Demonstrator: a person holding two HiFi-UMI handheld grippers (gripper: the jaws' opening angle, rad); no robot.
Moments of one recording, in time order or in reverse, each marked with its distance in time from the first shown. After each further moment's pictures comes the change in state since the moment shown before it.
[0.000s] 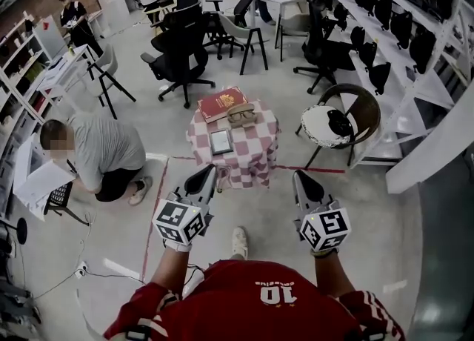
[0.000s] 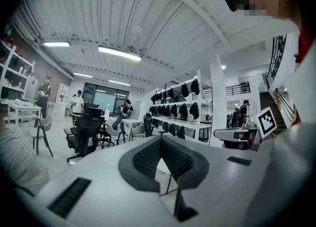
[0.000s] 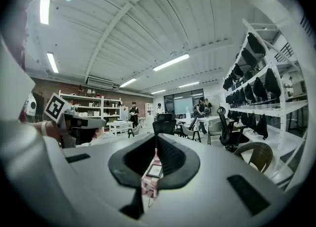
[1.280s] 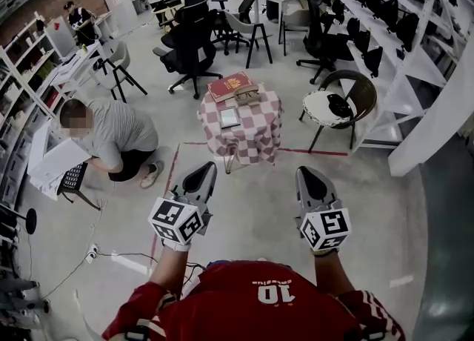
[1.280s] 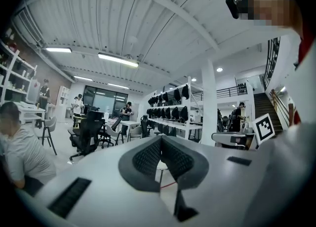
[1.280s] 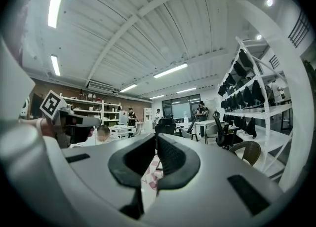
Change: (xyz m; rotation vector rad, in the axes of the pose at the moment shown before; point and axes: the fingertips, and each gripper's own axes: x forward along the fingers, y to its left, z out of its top) left arm -0.172 -0.107 0.014 0.003 -0.024 -0.011; right arm -0.169 0.097 0.003 0.003 -0.065 -0.040
